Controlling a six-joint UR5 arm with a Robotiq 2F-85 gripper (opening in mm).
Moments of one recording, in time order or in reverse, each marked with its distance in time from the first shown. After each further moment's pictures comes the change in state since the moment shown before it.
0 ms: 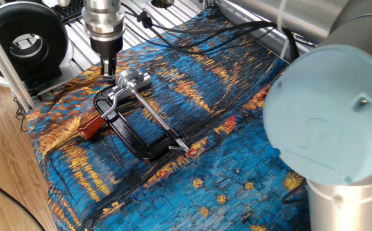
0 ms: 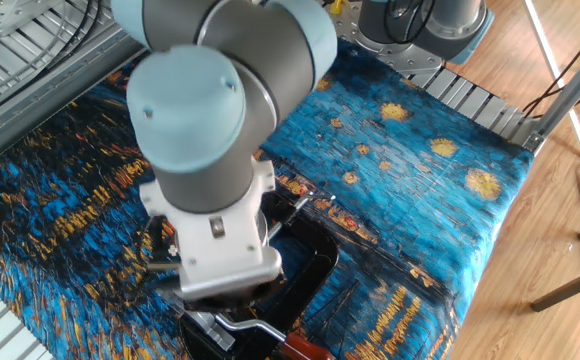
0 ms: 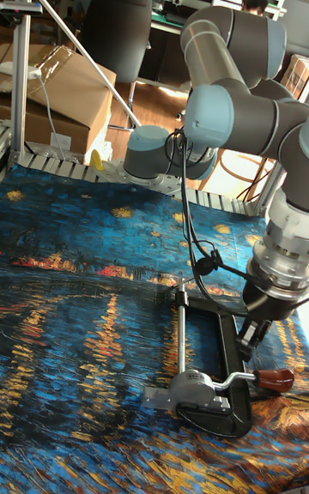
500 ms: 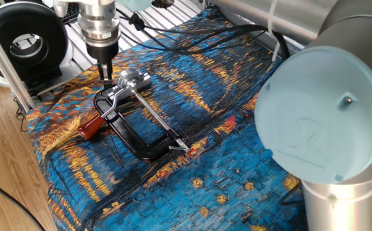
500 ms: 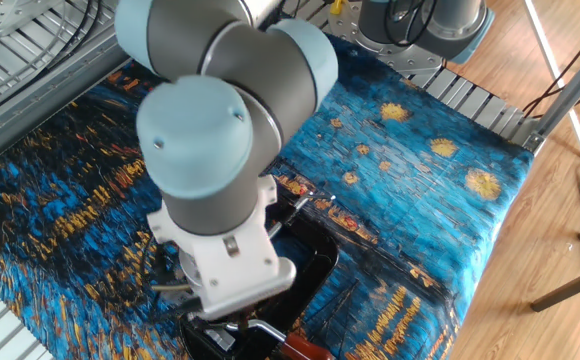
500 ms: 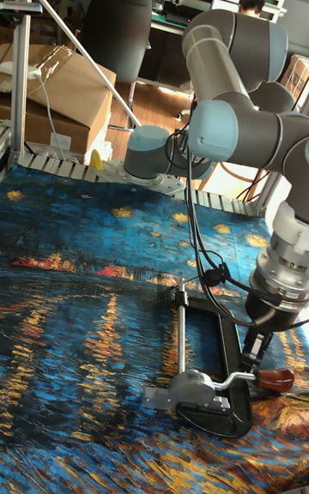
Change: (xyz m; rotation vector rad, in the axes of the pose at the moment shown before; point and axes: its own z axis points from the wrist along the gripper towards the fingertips) arm -0.005 -0.005 0.015 0.031 0.025 -0.166
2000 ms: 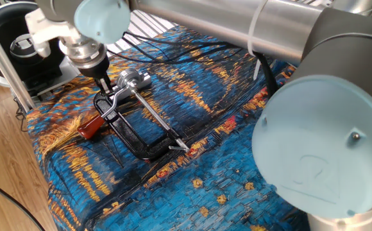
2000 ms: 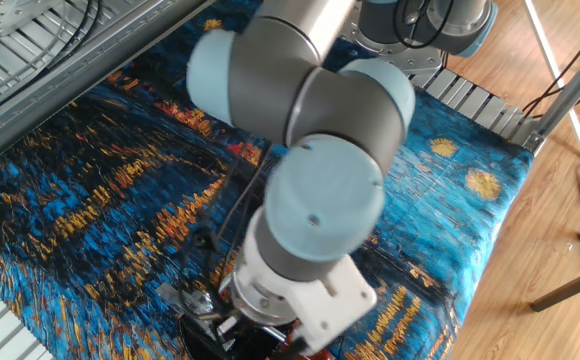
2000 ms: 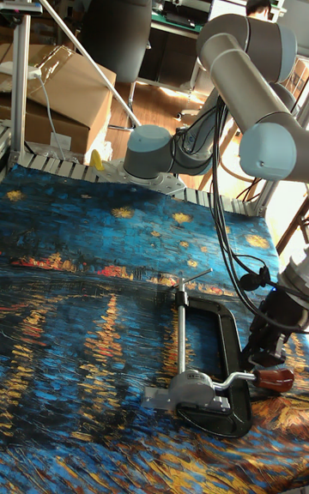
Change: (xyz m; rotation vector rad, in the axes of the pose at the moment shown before) arm 0.001 0.018 0.008 0.106 0.220 -0.218
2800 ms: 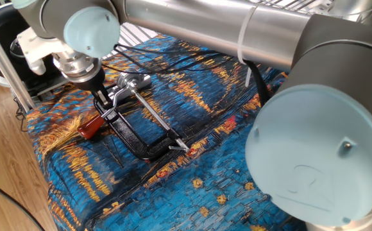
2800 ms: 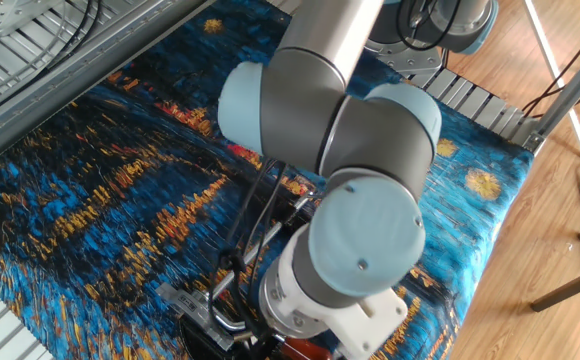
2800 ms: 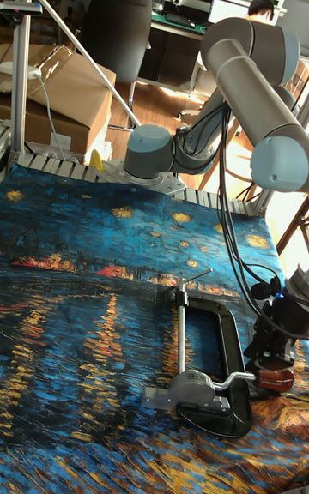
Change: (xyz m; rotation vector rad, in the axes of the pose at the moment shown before) arm -0.019 0.019 0.014 -0.027 0.030 -0.092
